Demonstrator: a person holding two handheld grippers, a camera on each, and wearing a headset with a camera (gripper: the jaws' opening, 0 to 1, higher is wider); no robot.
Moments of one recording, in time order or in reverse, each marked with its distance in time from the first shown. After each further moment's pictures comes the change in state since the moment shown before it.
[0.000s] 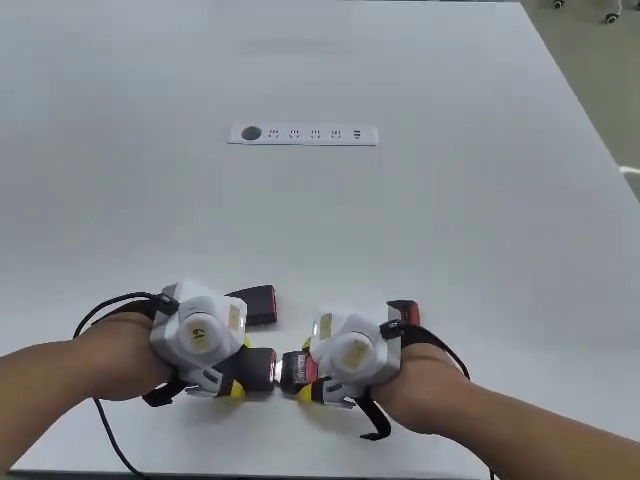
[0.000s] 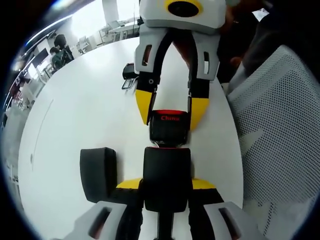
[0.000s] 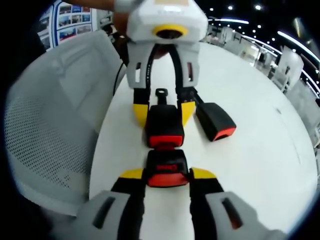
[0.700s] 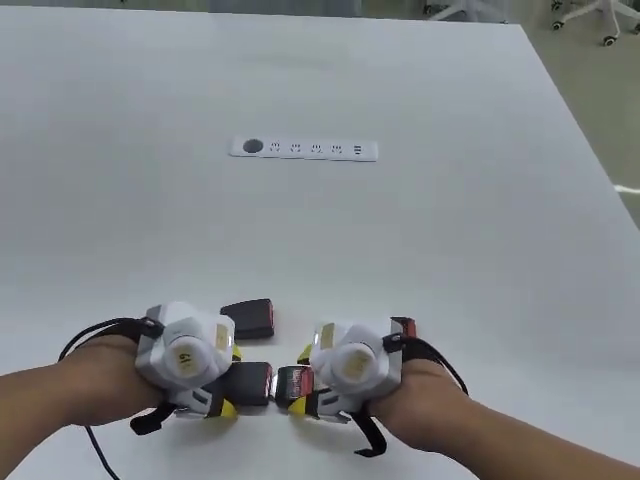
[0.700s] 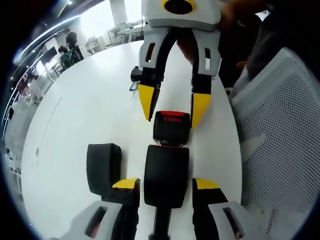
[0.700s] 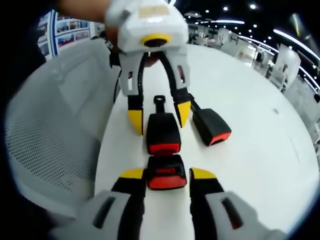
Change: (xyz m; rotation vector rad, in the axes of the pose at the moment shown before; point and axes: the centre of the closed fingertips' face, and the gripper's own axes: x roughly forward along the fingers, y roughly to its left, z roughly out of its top) left arm -0.014 0.001 0.003 -0.063 -0.050 0.076; right arm -0.016 -0.002 0.013 0.025 -0.050 -0.007
